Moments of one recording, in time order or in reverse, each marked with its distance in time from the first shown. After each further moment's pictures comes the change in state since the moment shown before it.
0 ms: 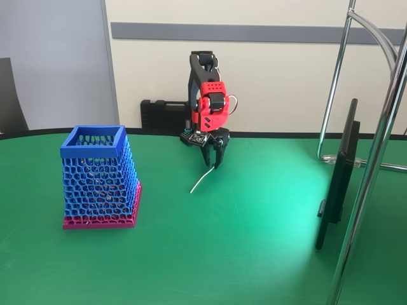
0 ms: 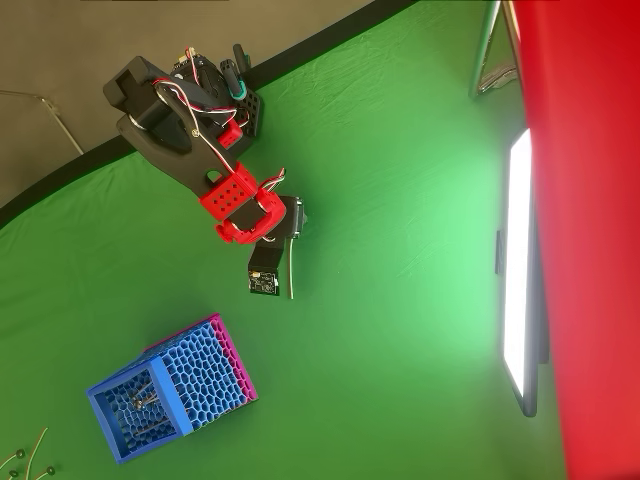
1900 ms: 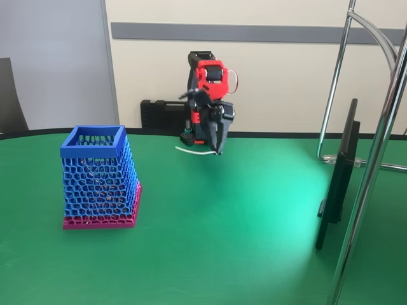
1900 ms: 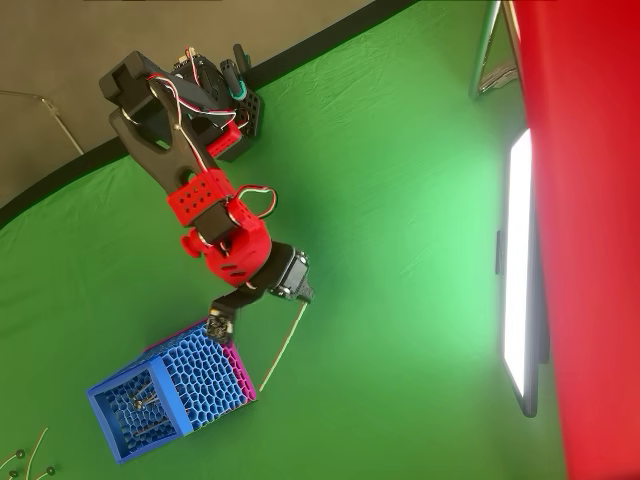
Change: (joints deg) arm 5.0 4.7 -26.5 -12.8 11.3
